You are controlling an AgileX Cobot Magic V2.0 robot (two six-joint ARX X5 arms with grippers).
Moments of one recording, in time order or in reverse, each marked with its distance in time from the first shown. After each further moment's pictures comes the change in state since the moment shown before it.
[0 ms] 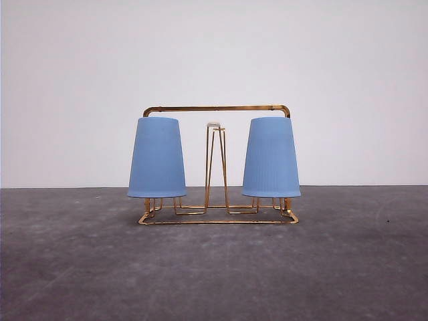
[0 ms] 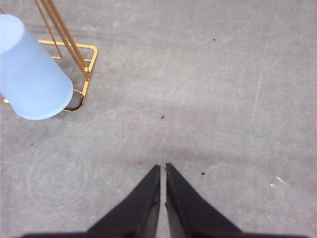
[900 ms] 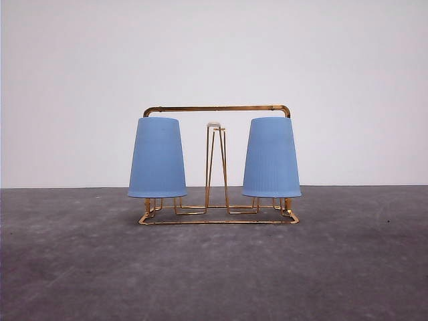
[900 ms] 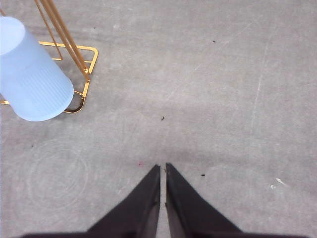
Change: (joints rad) left_arx 0.000 -0.032 0.000 0.000 -0.005 0.030; right_arx 0.000 -0.001 0.000 0.004 0.000 0.000
